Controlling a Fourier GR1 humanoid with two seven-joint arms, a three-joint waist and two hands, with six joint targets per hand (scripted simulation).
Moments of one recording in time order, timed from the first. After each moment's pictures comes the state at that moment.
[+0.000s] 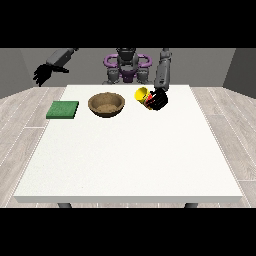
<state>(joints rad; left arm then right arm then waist) -0.57 0.13 0.11 -0.73 -0.28 0.53 -0.66 -0.35 -0.43 -0.35 -1.04 -0.27 0.39 -0.42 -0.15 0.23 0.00</state>
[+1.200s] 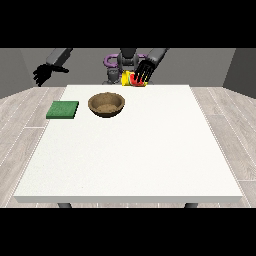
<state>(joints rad) -0.69 0.01 -0.36 -0.85 -0.98 0.54 0.11 -0.28 -0.50 -0.41 -0.65 -0.22 0.41 -0.56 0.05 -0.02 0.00</state>
